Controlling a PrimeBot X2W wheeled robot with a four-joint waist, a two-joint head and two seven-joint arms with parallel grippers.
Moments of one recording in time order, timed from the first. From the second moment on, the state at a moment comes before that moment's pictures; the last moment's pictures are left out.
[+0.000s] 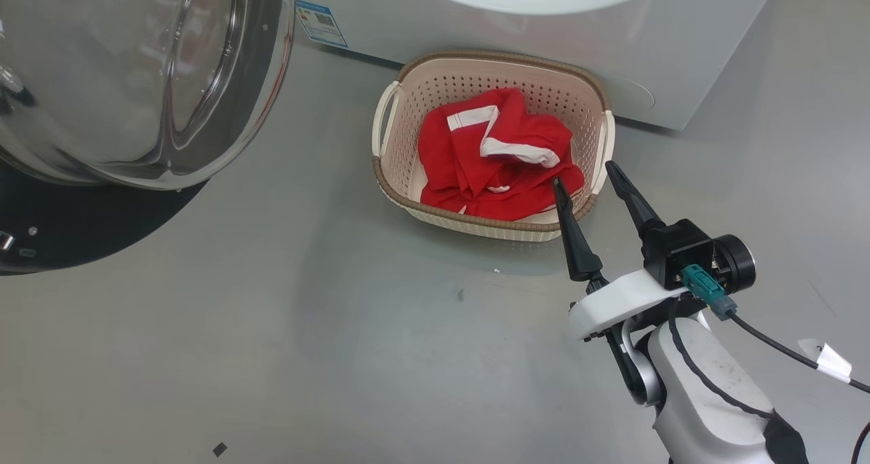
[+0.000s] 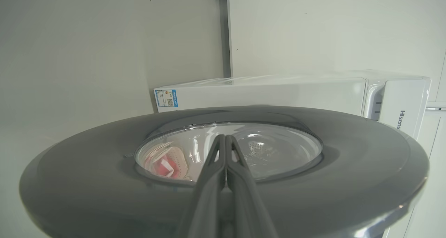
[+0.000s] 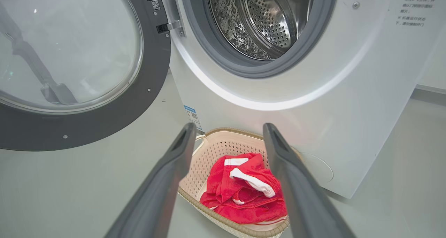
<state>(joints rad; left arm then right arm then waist) -0.95 0.54 0.55 1.06 -1.39 -0.06 0.96 -0.34 -0.07 0.41 0.31 0.27 -0.03 -0.25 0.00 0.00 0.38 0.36</state>
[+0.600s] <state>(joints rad) -0.90 0.45 0.52 1.00 -1.45 -0.11 1.21 -0.29 -0.07 0.40 0.30 0.30 -0.02 -0.25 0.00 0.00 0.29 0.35</state>
